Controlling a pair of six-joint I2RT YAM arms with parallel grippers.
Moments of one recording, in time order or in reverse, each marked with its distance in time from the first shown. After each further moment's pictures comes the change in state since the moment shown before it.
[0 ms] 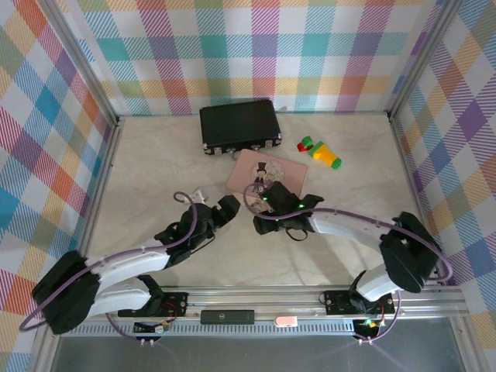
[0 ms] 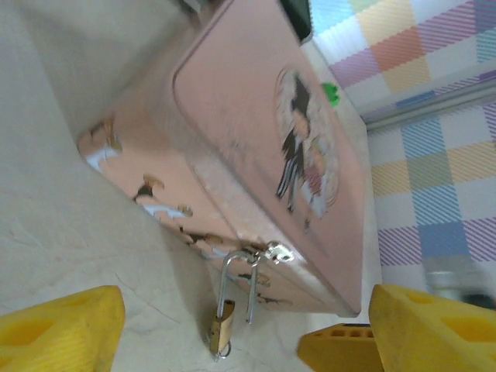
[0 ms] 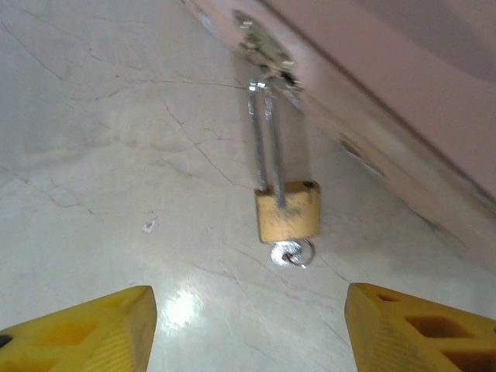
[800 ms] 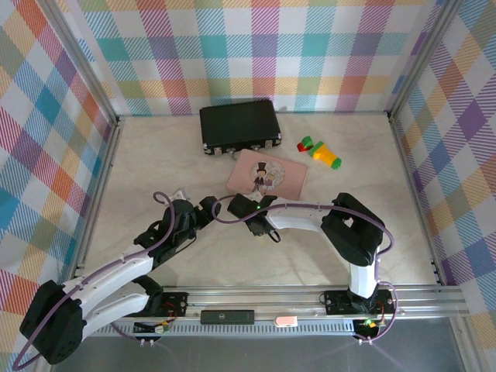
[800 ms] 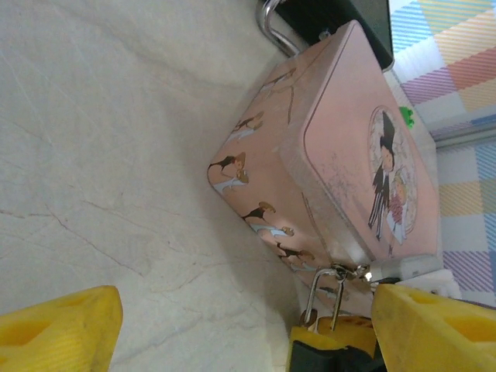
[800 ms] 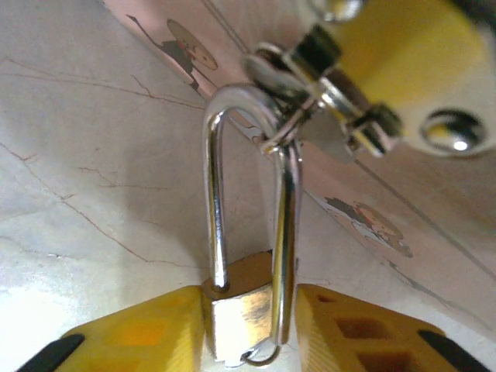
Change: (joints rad) left arm 0.175 -0.149 -0.005 -0.290 0.089 0.064; right arm 0.120 0.358 0.235 -0.174 0.377 0.077
